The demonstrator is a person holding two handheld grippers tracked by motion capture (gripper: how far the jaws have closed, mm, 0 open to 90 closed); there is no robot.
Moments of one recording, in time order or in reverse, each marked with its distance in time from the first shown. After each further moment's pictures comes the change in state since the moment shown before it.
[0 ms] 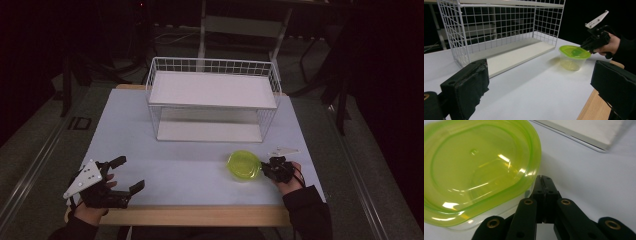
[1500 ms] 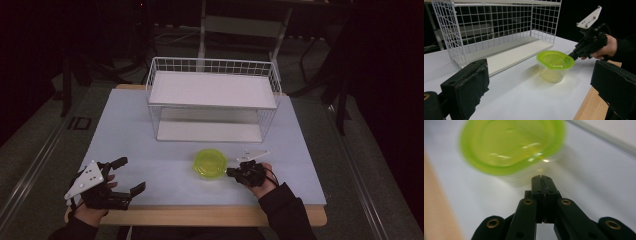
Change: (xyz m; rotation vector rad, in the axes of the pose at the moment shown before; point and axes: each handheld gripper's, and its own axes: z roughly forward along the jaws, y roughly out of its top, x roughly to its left) left arm -0.002 0.000 0.000 0.016 -0.014 0.021; right arm 0.076 0.030 0.029 0.017 0.219 -0.117
